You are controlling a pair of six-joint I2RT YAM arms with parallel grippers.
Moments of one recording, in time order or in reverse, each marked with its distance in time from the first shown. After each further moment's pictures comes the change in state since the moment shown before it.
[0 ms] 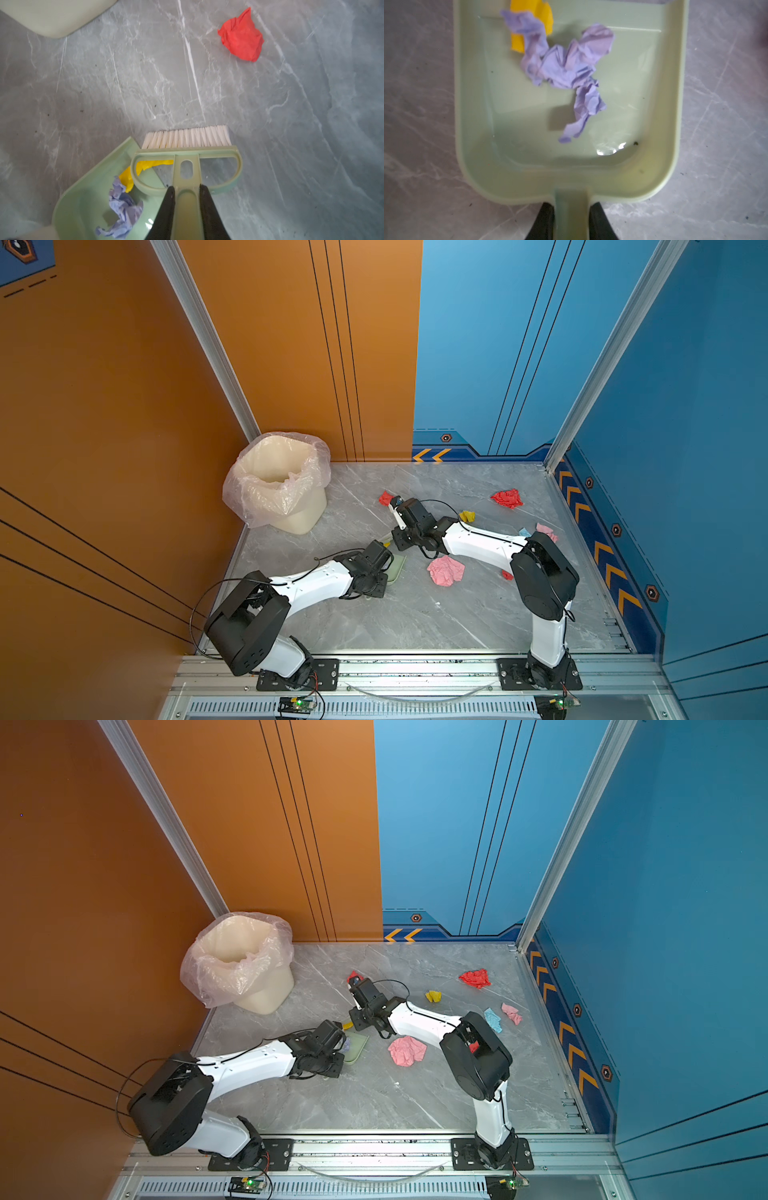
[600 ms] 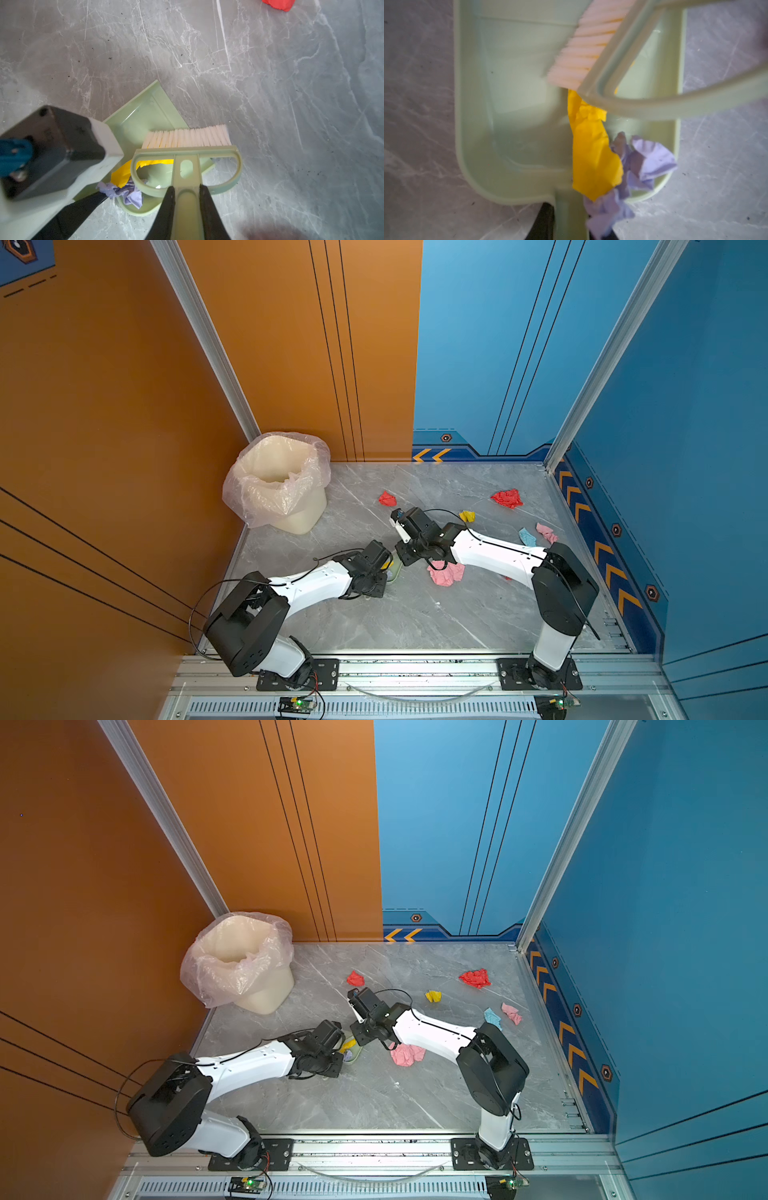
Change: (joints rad) left arm 0.005 -0.002 -0.003 0.002 0.000 0.000; right arm 0.008 -0.102 -0.044 -0.126 -0.084 0.046
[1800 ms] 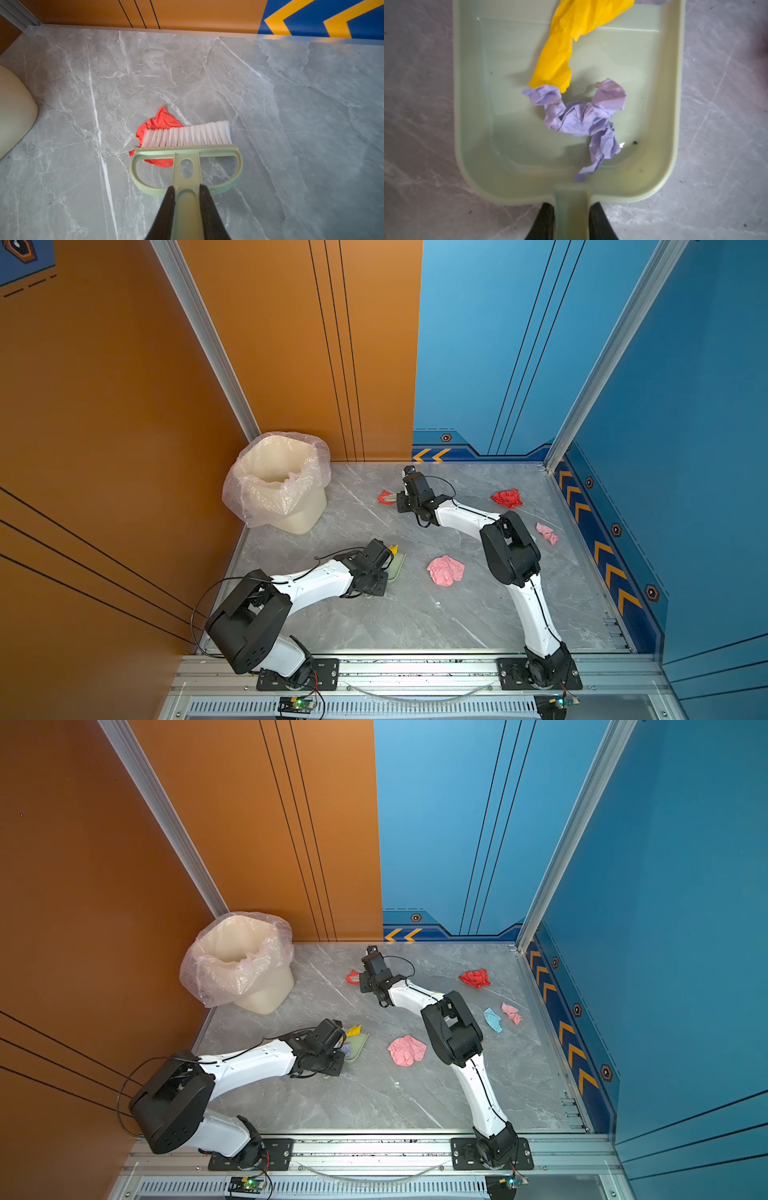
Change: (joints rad) left arm 0.002 0.018 0.008 0.023 0.000 0.000; right arm -0.201 0.491 0.452 0.332 0.161 0.042
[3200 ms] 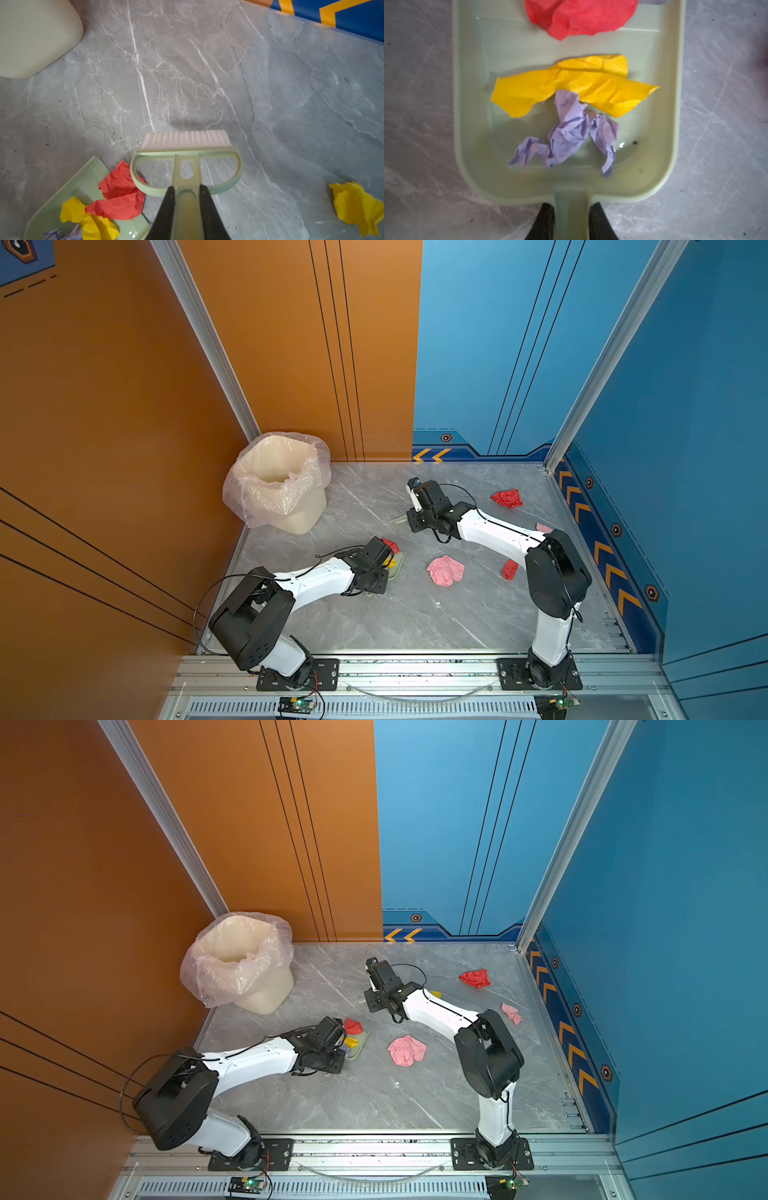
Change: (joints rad) left arm 0.012 0.021 0.020 0.000 0.000 0.003; right arm 0.065 -0.368 -0.314 -0.246 -0.035 -0.134
